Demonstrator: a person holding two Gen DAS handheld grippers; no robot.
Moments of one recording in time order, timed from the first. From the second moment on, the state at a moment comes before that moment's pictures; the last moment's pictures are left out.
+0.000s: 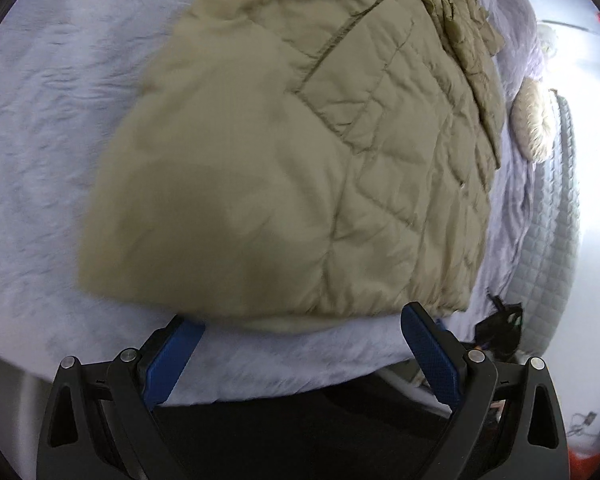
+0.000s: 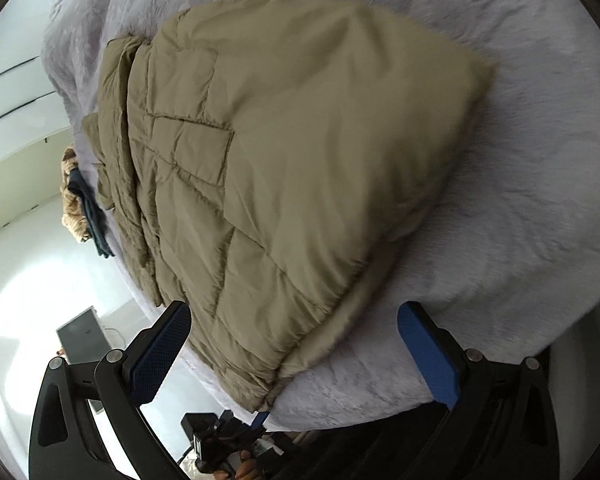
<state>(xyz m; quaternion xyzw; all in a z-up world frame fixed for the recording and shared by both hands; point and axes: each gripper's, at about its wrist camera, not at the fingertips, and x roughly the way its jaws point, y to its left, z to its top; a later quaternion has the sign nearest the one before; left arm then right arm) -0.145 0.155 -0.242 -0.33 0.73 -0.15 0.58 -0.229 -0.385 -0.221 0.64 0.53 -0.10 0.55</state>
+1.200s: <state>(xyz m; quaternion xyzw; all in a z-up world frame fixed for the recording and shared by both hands) -0.001 0.122 -0.104 -0.32 0.54 -0.21 0.75 -0.102 -0.384 -0.110 0.55 0.47 0.02 0.69</state>
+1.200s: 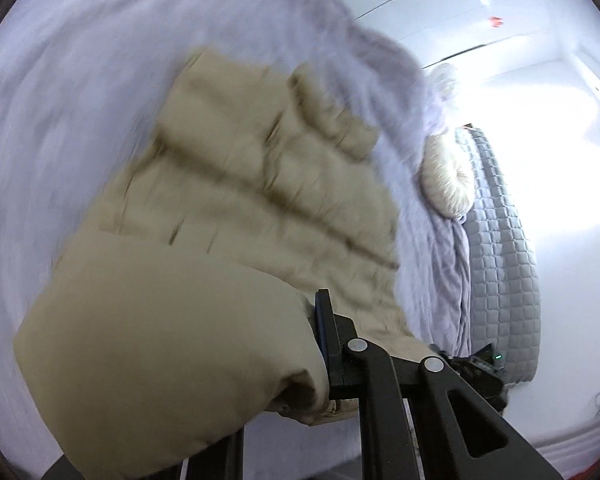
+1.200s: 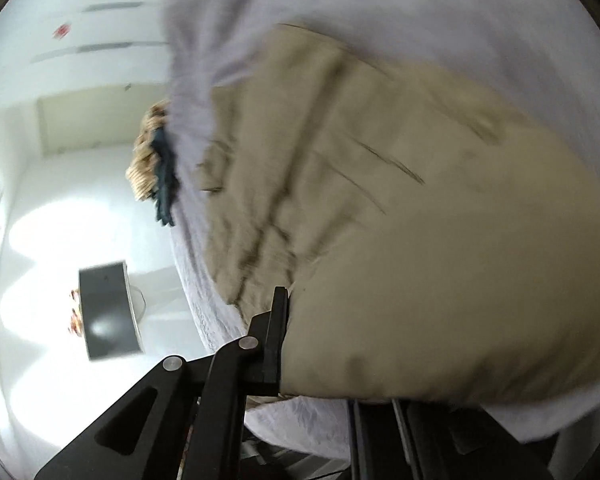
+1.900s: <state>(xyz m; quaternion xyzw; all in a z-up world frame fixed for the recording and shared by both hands) 0.239 0.078 -0.115 -0.19 0.50 -0.17 0.83 0.182 -0.399 -0.099 0.38 0.50 0.04 0.78</state>
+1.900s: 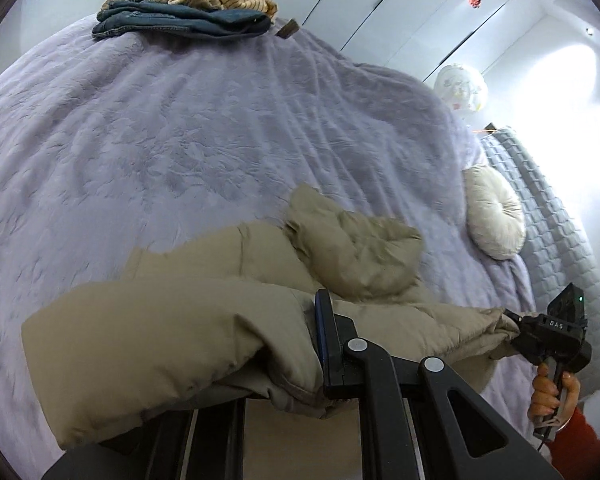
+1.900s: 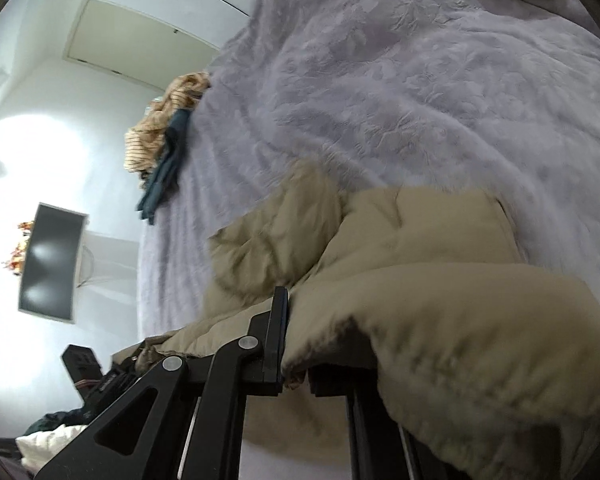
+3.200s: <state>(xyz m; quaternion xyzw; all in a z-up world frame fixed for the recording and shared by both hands) 0.221 0.042 -0.122 -0.07 0.50 -0.17 0.85 0.189 -0.406 -0.121 0.34 0.50 0.02 0.80</state>
